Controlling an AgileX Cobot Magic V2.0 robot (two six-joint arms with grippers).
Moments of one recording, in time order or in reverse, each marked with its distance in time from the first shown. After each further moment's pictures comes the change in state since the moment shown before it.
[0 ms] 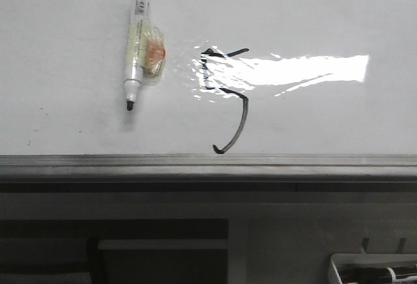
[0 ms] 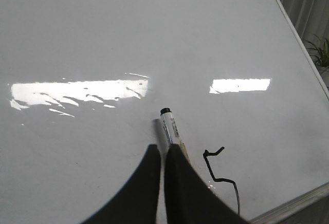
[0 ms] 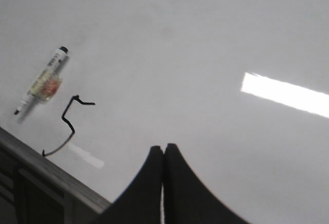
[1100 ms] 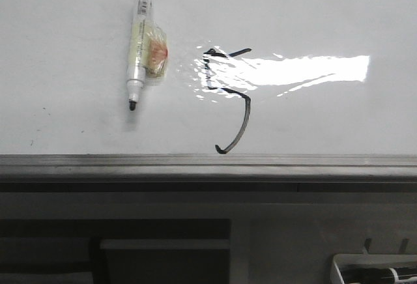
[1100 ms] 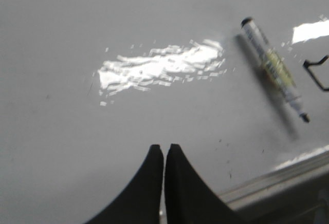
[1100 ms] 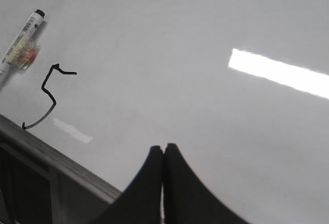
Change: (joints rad) left arm 0.322 -0.059 0.222 0.810 0.021 -0.578; right arm 0.000 0.000 0.018 -0.014 0.073 0.005
